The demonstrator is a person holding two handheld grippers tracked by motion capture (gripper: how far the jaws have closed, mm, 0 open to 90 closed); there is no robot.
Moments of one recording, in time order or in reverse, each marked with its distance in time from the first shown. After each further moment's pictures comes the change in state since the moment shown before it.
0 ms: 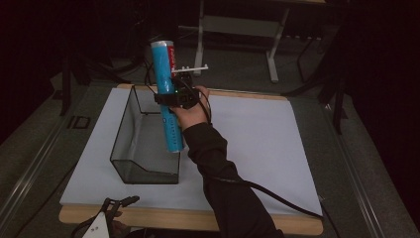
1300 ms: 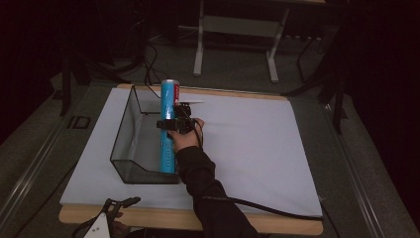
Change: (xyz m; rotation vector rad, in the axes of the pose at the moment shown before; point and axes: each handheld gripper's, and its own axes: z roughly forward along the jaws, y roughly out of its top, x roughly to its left) left arm -0.001 0.000 0.001 0.006 -0.015 0.003; right arm -0.029 -0.087 0.071 0.135 -0.023 0.288
